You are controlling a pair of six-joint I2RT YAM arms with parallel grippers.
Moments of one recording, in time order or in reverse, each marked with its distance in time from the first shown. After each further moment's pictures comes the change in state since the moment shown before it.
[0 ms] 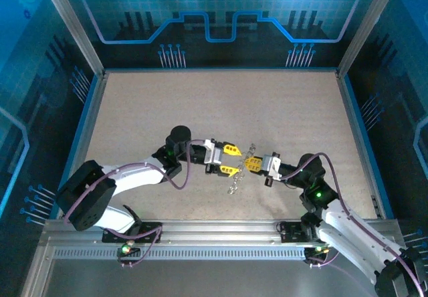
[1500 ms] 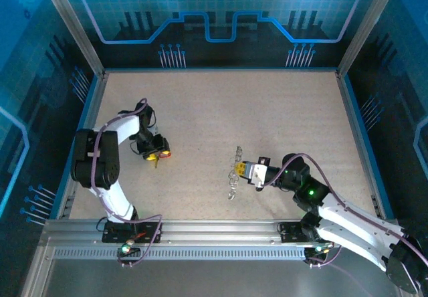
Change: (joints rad) left arm 0.668 0.374 0.460 -1.555 -0.710 -0.671; right arm 0.209 0.120 0.067 -0.110 0.248 -0.199
